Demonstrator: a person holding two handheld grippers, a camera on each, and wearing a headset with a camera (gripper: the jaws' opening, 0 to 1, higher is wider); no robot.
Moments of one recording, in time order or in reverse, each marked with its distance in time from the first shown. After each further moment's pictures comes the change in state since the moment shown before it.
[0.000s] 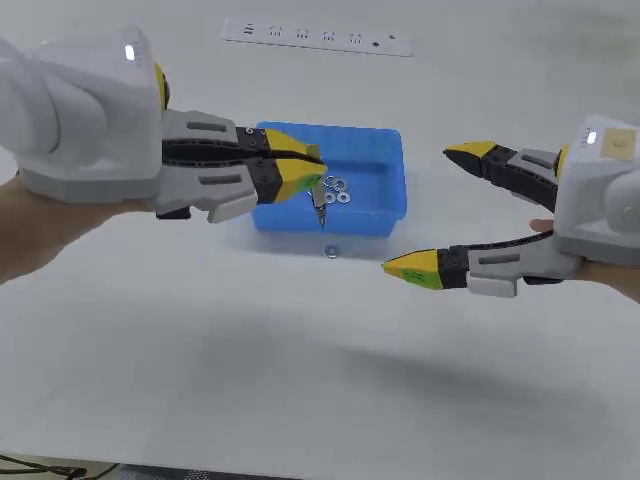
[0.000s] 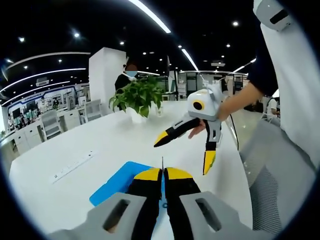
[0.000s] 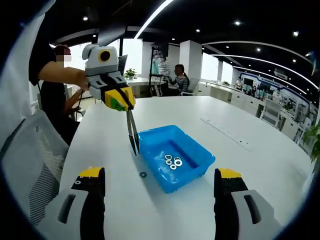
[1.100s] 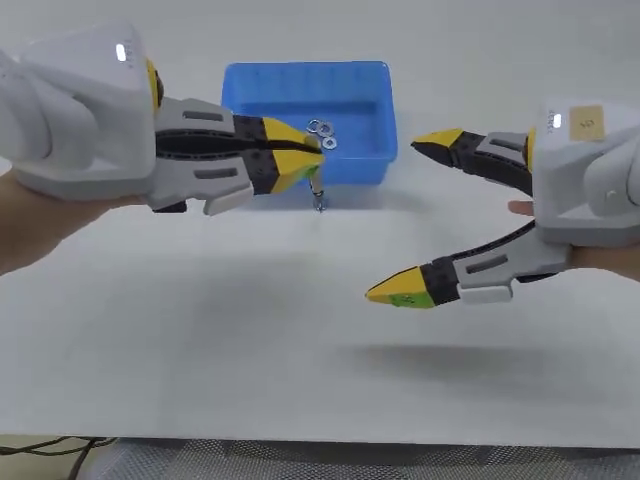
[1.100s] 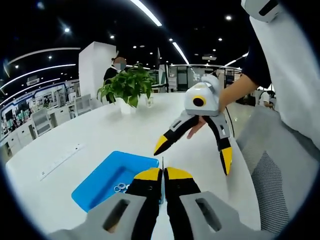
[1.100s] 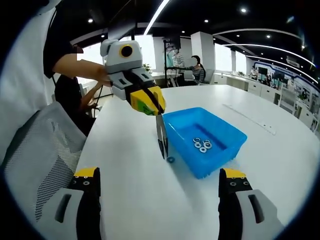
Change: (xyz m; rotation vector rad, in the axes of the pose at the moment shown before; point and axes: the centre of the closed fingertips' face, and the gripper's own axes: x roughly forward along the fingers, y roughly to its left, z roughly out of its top) left arm 0.027 -0.009 -0.031 0.023 0.057 -0.079; right arm 0.012 0.045 -0.035 0.048 0.040 0.172
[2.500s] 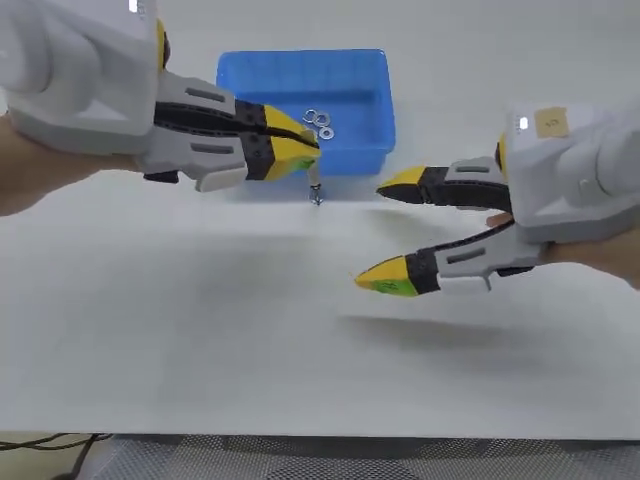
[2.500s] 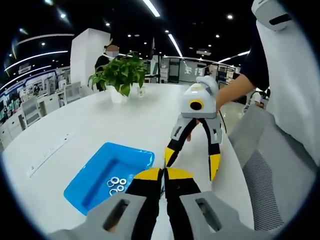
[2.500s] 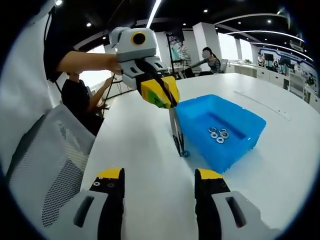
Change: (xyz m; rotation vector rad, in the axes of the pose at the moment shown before) left arm 0.009 0.004 -0.012 -0.061 0.089 -0.117; right arm 0.027 0.010 -0.005 0.093 0.011 0.105
